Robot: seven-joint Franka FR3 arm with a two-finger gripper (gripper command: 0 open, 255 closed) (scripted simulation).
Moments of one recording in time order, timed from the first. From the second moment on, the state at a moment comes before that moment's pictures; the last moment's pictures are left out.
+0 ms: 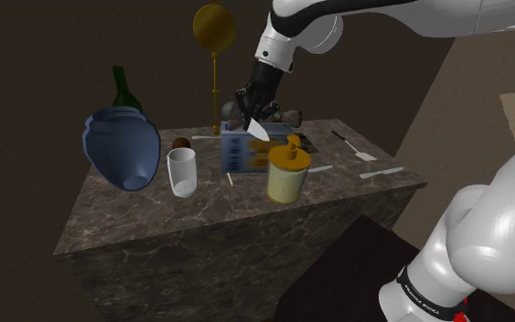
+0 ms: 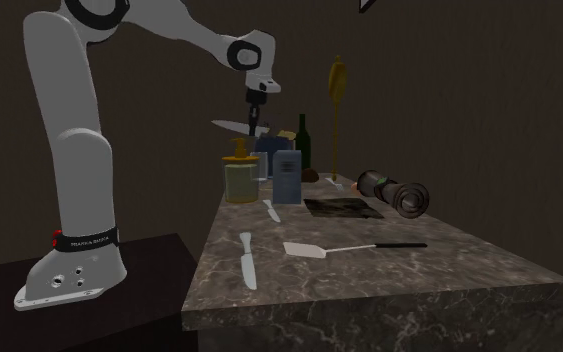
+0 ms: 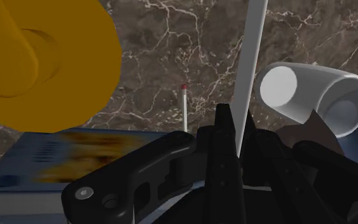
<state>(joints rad) 0.15 -0.11 -0.01 -1.95 0.37 1.90 0.51</state>
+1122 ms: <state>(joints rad) 0.17 -0.04 0.01 -2.09 0.40 2.10 0.46</state>
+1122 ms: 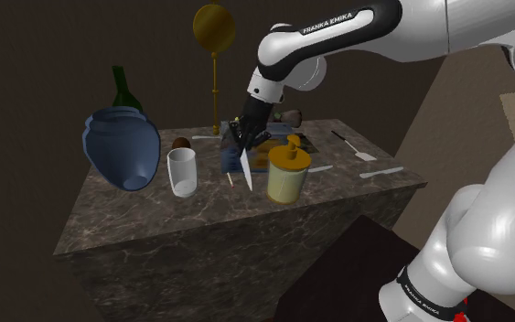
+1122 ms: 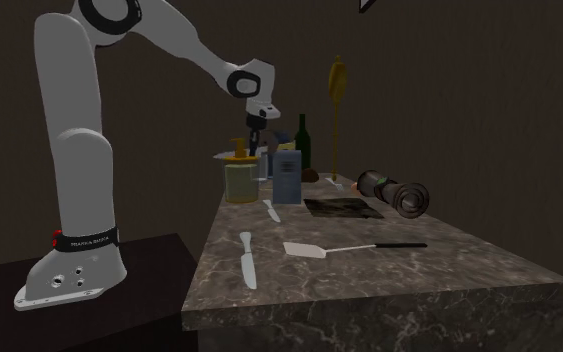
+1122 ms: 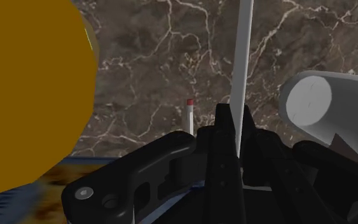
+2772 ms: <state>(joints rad) 0.17 0.06 0.03 -2.20 0.49 2.36 0.32</state>
